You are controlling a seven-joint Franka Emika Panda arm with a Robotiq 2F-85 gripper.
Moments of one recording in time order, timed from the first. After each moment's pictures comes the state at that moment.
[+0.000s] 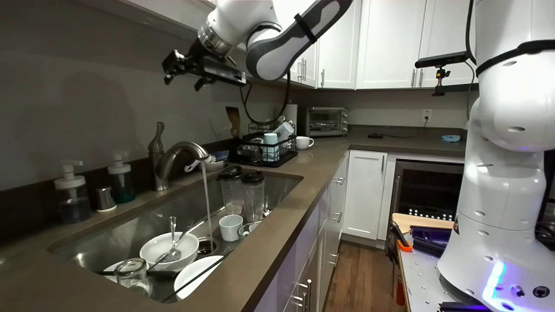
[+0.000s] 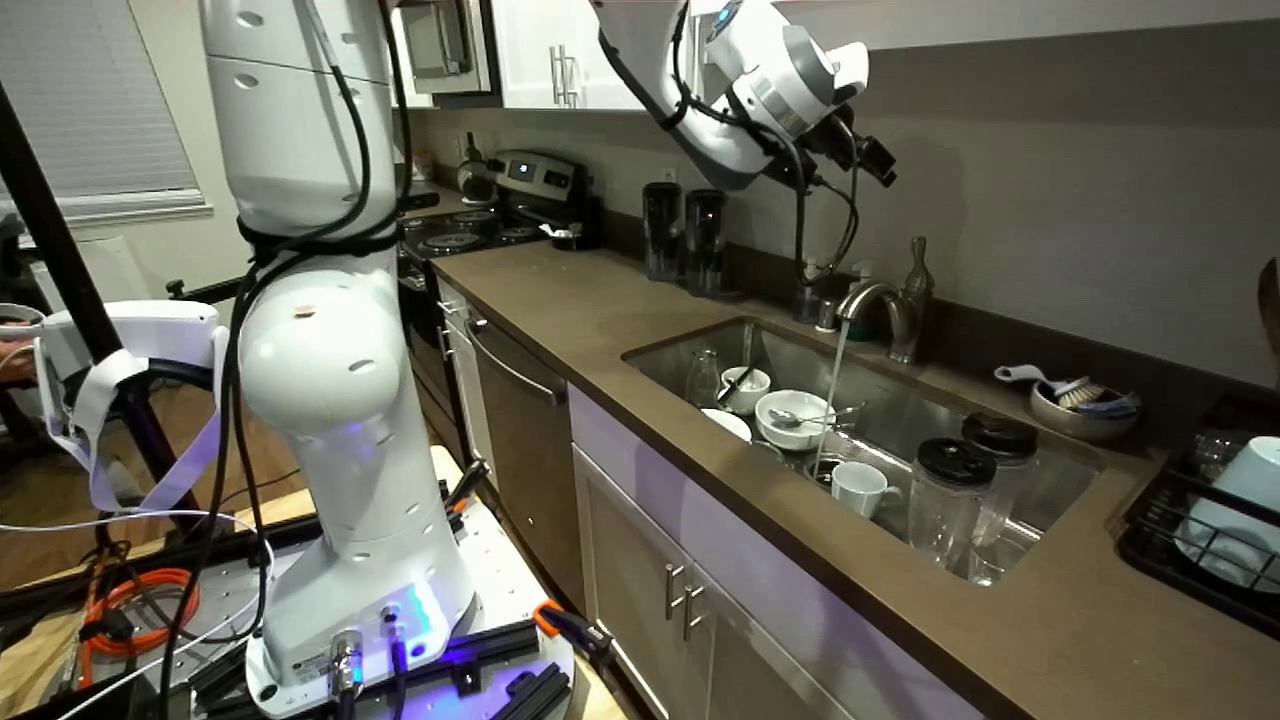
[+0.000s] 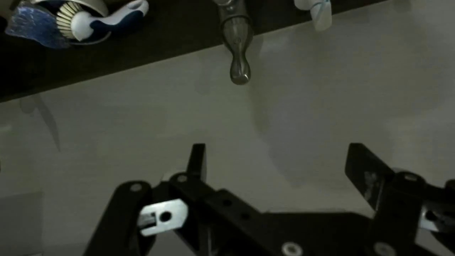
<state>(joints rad) -0.19 0.15 0.11 -1.94 -0.96 3.03 1.18</state>
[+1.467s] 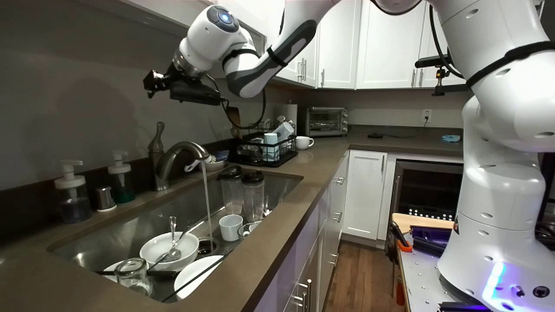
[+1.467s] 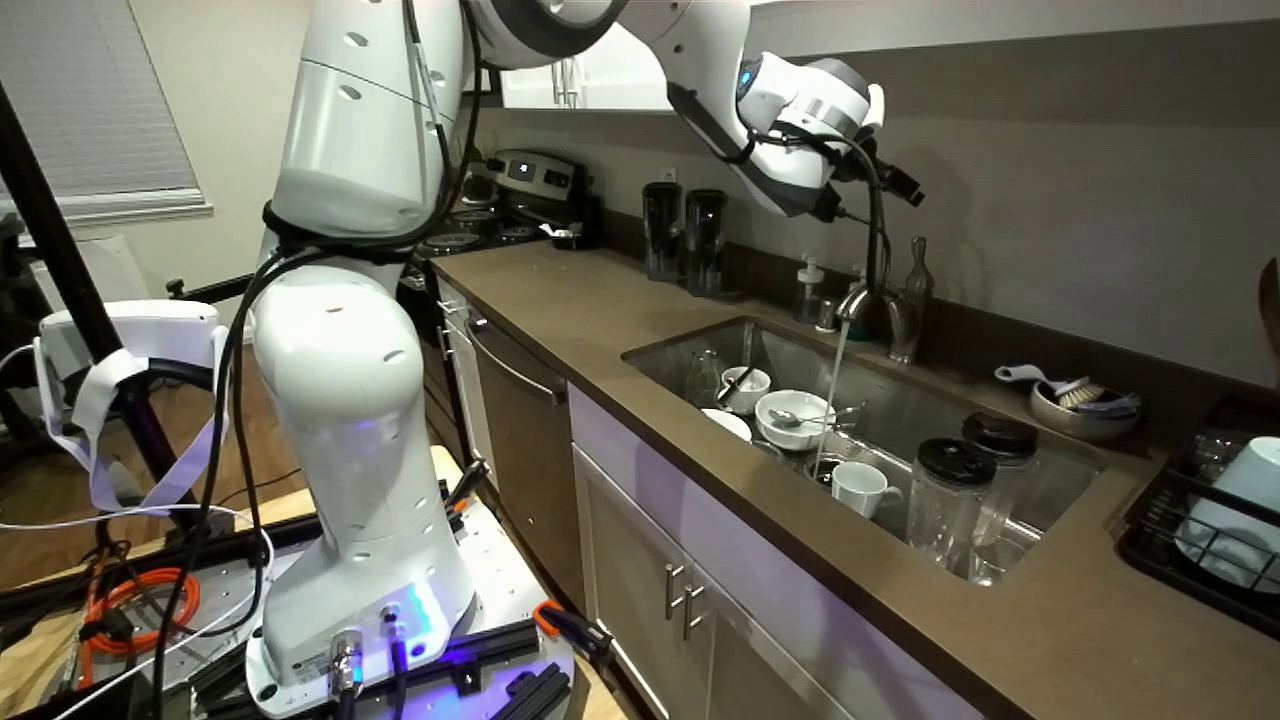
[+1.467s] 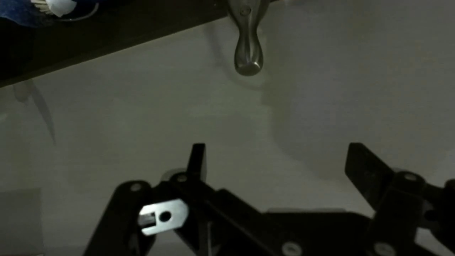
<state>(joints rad) -0.01 0.42 -0.08 -1.61 -1.37 2.97 1.65</state>
